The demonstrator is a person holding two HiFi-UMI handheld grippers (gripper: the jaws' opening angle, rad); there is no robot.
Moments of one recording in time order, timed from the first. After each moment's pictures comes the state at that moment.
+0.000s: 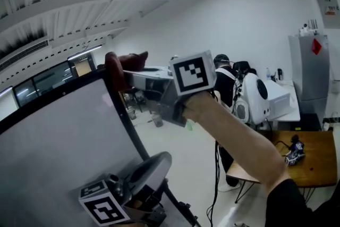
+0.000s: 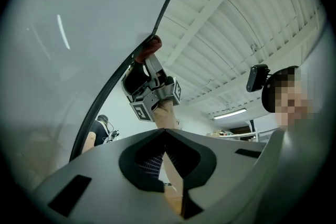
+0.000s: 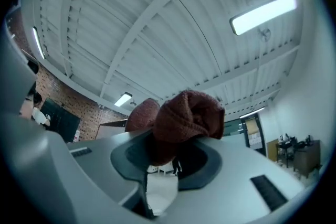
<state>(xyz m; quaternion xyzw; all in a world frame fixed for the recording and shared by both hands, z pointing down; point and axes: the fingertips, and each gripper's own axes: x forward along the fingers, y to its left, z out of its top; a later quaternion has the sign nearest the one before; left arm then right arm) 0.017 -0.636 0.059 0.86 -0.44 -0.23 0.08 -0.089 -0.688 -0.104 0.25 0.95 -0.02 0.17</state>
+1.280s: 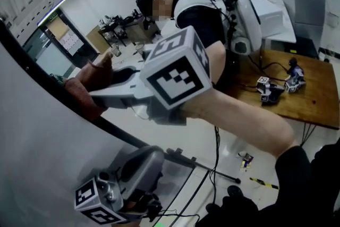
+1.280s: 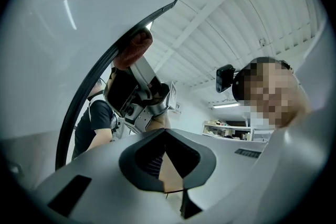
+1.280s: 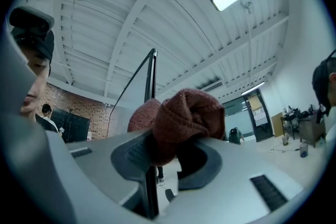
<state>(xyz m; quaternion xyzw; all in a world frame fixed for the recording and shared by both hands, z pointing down) 0.020 -0.631 0.156 0.87 -0.43 -0.16 0.16 -0.100 -0.669 0.065 0.30 0.94 -0.09 0.09</state>
